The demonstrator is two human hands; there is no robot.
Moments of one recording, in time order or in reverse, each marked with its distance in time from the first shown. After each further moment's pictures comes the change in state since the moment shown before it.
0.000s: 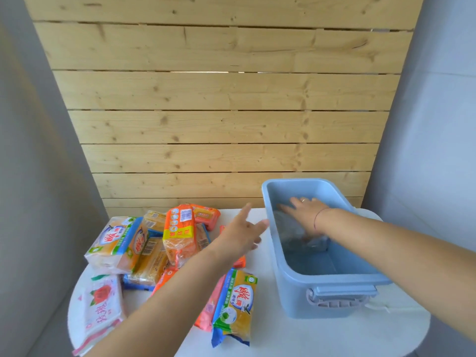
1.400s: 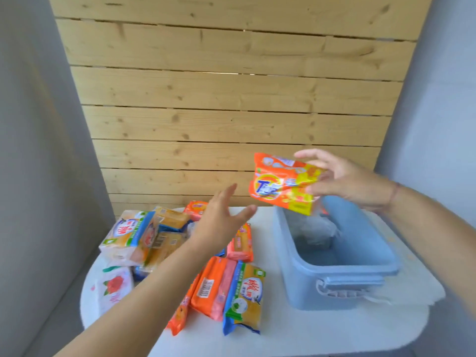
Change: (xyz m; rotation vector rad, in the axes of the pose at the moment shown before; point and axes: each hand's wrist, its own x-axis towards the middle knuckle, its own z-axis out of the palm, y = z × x) left_hand -0.018 -0.006 -0.054 0.330 0.275 0.384; right_hand -0.110 0.011 -0.085 1.475 0.340 -0.282
